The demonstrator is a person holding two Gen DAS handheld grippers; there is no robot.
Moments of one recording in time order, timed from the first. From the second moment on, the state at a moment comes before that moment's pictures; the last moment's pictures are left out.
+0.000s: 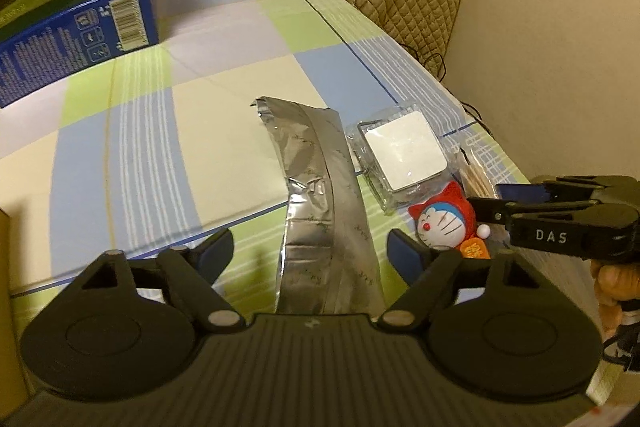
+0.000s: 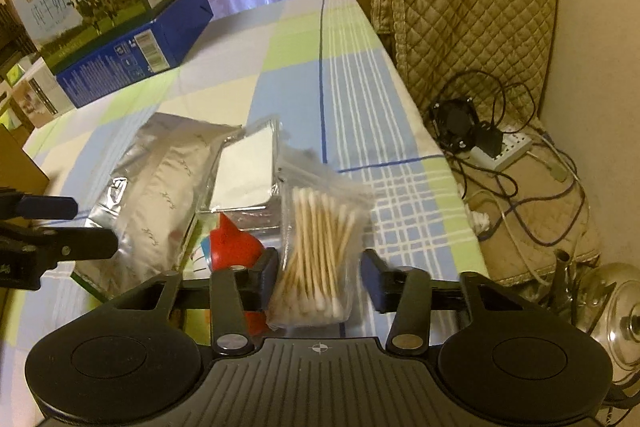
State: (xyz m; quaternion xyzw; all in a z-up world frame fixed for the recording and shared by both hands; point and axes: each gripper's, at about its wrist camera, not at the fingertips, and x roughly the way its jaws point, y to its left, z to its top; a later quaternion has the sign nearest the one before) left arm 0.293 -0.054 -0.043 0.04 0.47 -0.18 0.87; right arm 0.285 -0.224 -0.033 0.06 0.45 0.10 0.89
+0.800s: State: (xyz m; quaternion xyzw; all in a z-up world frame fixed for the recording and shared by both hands) left arm 0.212 -0.011 -0.040 0.03 0.52 -0.17 0.84; right arm 0.229 -0.194 0.018 0.06 0.44 0.15 0.89
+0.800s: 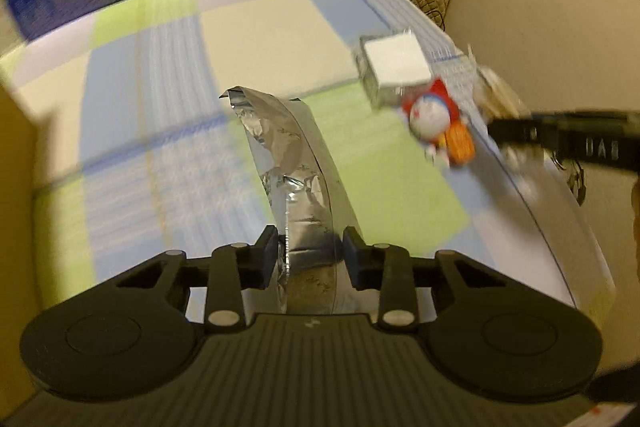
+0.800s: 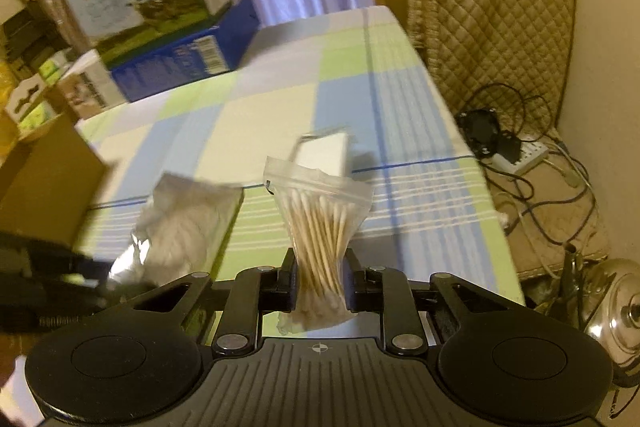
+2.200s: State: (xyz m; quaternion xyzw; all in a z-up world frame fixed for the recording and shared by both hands) left arm 0.203 0.011 -0.028 0.01 0.54 -0.17 0.83; right arm 0.208 -0.127 0.017 0.05 0.45 0.18 0.88
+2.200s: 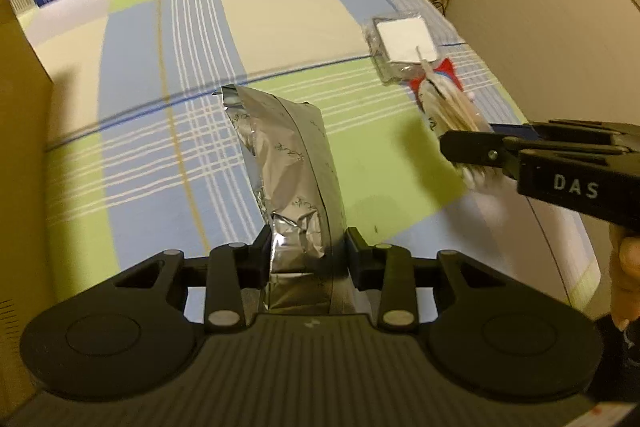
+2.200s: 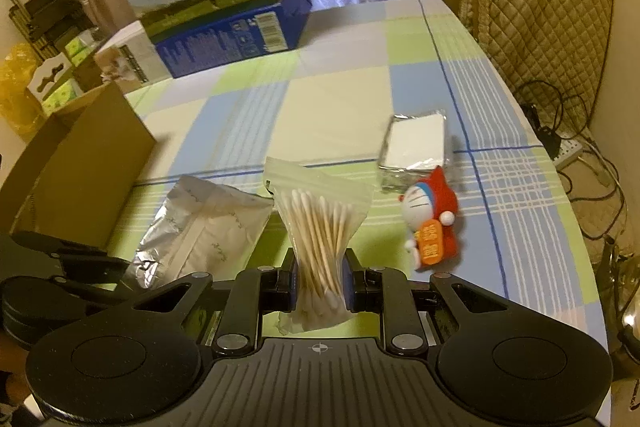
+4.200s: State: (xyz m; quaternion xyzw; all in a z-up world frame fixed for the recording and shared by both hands) left arm 0.034 0.096 0.100 0.02 0.43 -0.12 0.89; right arm 0.057 -0.042 0.098 0.05 0.40 0.25 0.88
